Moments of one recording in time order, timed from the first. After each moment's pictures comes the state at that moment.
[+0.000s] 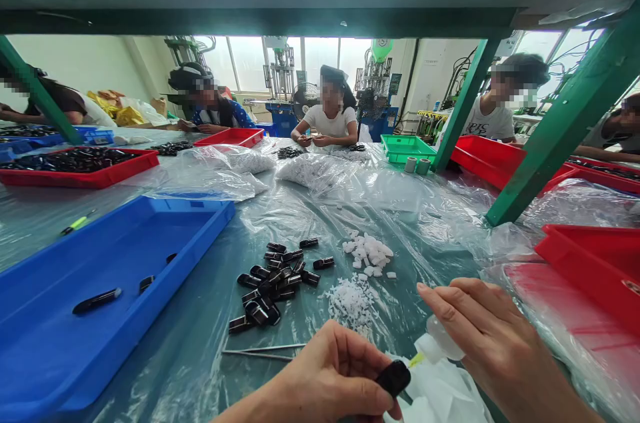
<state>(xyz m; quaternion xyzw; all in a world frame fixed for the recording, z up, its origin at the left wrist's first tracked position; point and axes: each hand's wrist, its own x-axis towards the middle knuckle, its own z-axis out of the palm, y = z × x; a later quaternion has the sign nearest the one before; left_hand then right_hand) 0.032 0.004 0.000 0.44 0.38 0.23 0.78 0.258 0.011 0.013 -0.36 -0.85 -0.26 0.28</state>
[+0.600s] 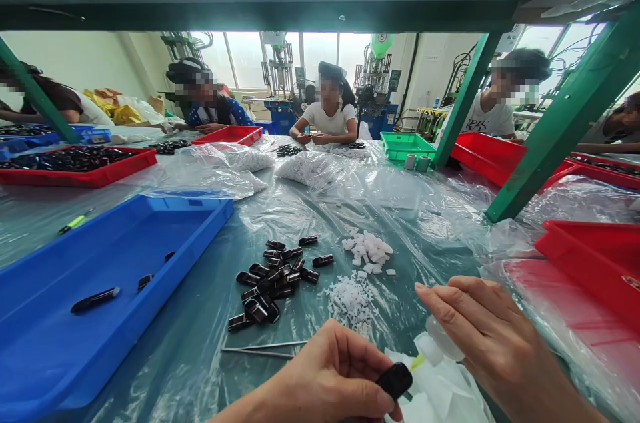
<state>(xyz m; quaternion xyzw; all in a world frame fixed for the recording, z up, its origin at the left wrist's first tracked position) 0.032 0.002 0.000 0.46 0.37 0.21 0.78 0.259 0.009 0.016 -0.34 -0.86 -0.25 0.29</state>
